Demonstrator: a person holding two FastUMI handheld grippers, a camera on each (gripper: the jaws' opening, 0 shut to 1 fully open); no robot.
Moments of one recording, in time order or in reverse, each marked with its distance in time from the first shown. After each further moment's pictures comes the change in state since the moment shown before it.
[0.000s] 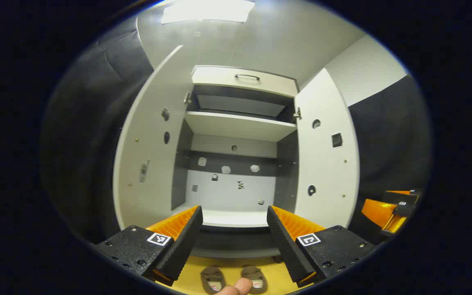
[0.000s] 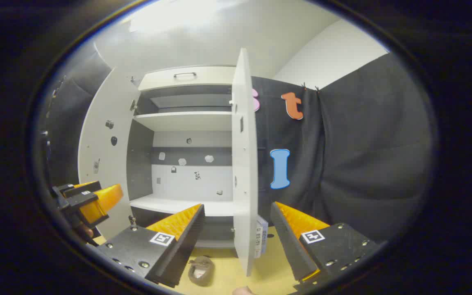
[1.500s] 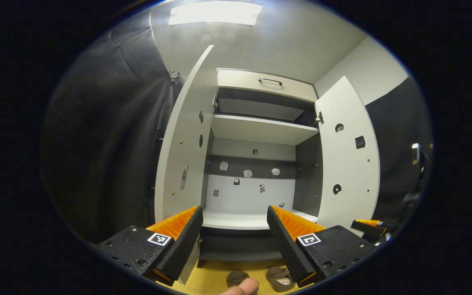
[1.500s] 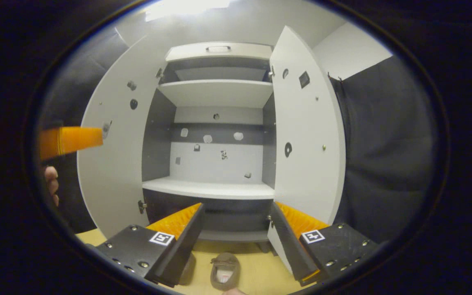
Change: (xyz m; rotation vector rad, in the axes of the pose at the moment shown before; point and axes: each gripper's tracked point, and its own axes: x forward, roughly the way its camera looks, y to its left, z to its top) left arm 0.006 0.057 -0.008 -0.009 -0.032 -0.006; right arm 0.052 0.103 -0.134 -0.025 0.111 0.106
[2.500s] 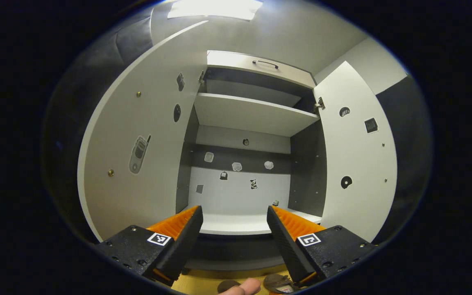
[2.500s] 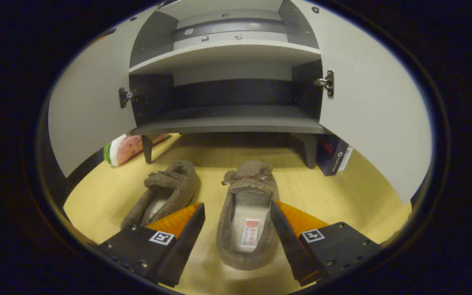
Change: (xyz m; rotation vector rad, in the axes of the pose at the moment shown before) left arm 0.089 -0.009 -0.055 -0.005 0.018 -0.102; right arm 0.041 0.049 -0.305 -0.003 0.577 0.120
